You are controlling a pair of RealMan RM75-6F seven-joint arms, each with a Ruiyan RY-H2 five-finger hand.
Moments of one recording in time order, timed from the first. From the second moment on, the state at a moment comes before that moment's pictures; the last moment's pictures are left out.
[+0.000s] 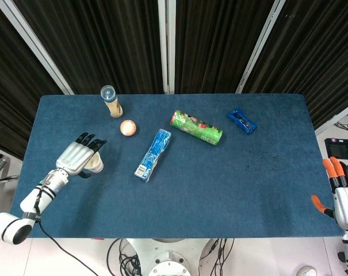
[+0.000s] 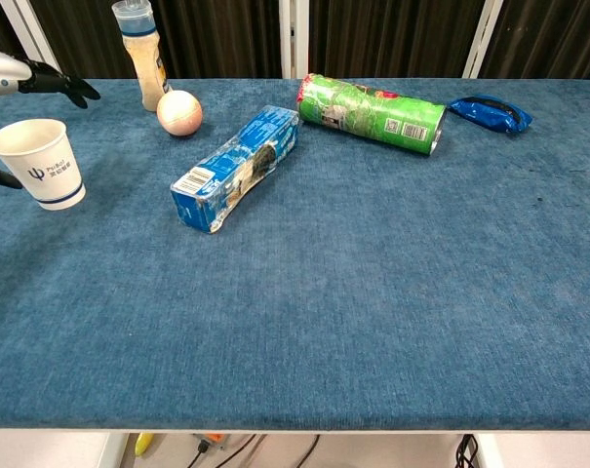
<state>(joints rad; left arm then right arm) -0.67 -1.17 -0.11 -1.52 1.32 0.79 0.24 0.04 -1.10 0.09 -1.61 -1.47 1.53 -0.02</state>
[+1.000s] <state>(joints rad) -0.69 -1.20 -0.10 -1.50 1.30 0.87 0.25 0.04 -1.09 0.09 -1.63 -1.43 1.50 -0.01</state>
